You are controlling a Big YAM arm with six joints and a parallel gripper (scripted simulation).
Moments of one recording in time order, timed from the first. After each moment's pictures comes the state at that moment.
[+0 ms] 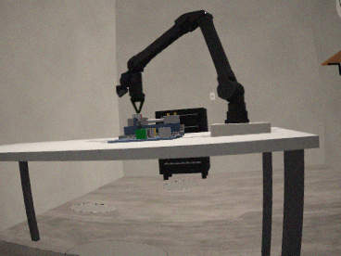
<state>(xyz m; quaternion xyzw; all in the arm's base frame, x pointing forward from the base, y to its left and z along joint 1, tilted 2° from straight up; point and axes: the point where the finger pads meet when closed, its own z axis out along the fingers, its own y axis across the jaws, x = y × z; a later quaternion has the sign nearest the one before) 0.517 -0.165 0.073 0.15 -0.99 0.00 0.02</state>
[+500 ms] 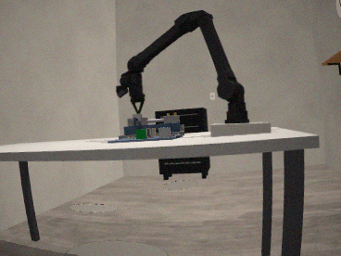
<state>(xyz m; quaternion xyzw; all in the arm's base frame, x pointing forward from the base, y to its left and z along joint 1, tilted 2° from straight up) 0.516 -0.165 0.071 0.15 -0.99 0.00 0.02</state>
